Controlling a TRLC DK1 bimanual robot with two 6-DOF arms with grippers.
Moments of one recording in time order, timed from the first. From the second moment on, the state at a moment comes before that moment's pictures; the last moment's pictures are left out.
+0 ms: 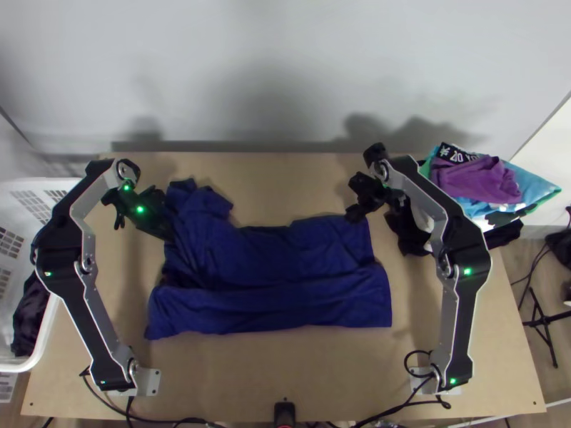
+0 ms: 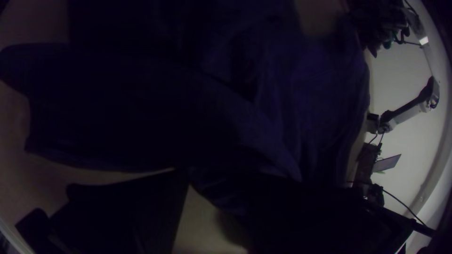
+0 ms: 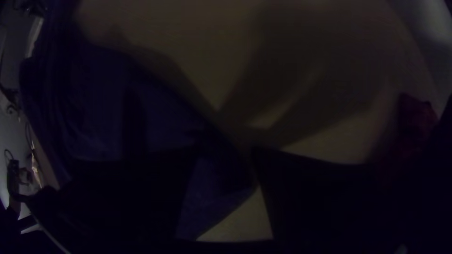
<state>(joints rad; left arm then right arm) 0.15 2.13 1.71 -1.36 0.36 0.66 0.26 2.21 1.79 -1.01 -0.21 -0.41</state>
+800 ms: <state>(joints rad) 0.12 2.13 1.73 -1.39 0.45 0.61 0.27 2.20 1.81 -1.06 -0.21 -0.43</state>
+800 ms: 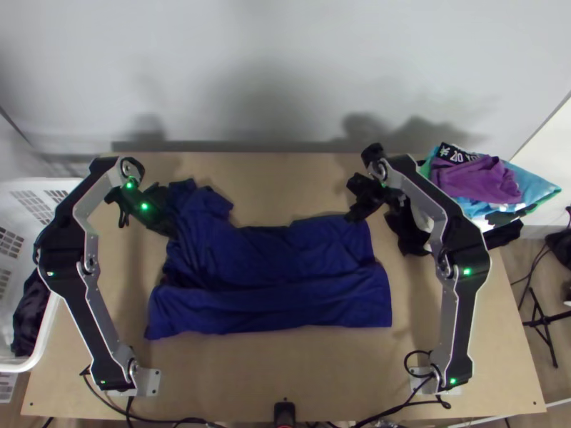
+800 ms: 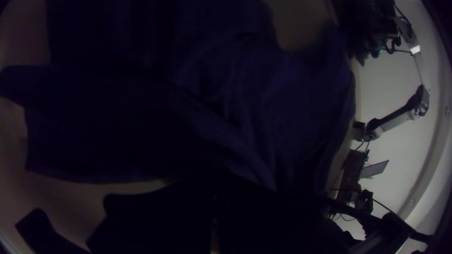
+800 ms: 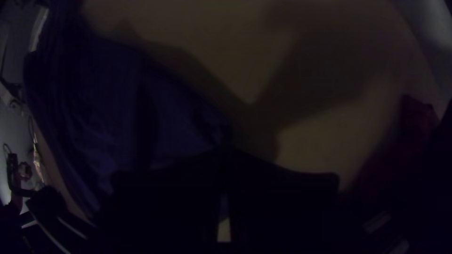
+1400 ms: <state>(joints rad) 0.20 2.06 1.87 -1.33 0.50 0.53 0.16 2.11 1.86 -1.10 -0.21 -0.43</state>
